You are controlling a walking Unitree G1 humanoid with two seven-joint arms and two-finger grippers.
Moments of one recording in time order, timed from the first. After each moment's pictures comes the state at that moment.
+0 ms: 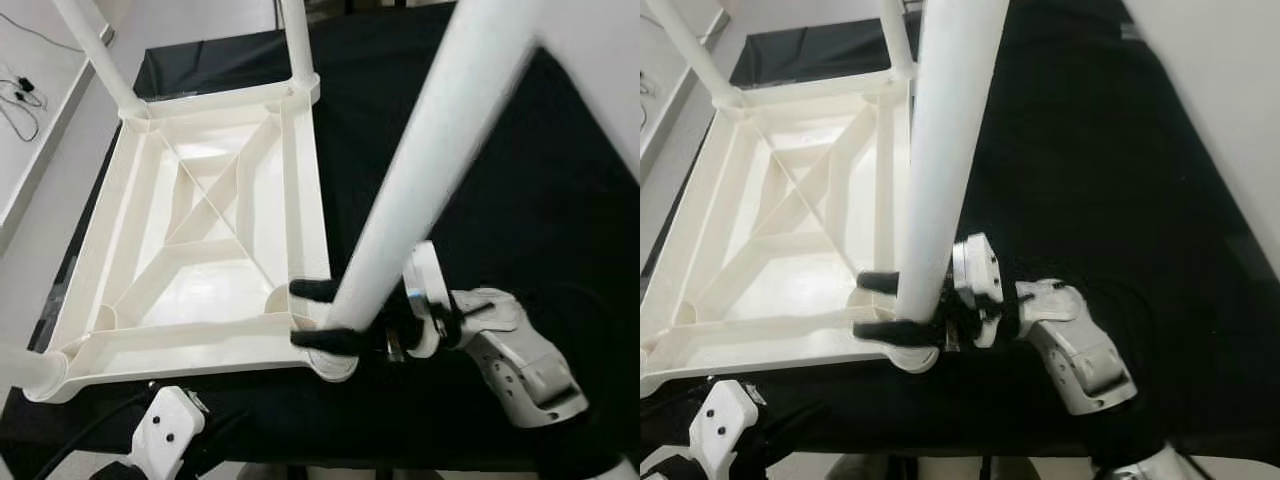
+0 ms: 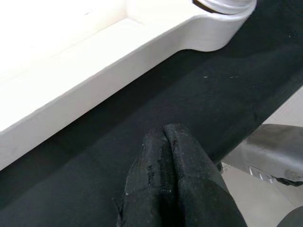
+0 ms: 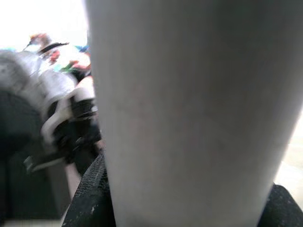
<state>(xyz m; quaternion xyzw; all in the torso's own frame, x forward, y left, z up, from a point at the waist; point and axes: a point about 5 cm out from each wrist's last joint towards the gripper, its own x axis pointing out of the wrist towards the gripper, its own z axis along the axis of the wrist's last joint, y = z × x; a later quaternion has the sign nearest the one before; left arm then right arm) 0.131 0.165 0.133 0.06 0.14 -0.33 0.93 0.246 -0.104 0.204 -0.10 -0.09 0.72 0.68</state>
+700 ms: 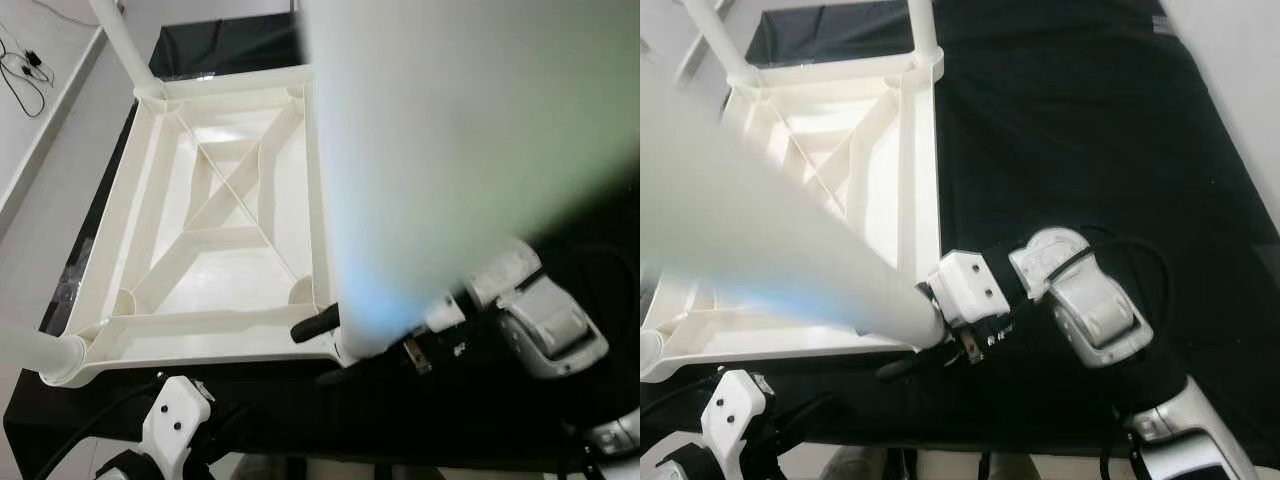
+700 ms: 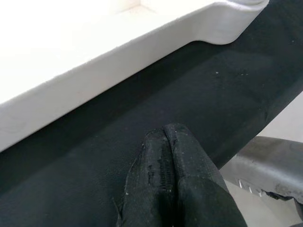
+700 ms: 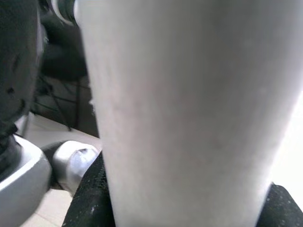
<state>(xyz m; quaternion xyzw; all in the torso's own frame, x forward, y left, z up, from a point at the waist) 0.140 0.159 0.130 0.04 0.12 -0.33 0.93 0.263 -0.100 0.236 -0.22 -0.04 0.80 0.56</state>
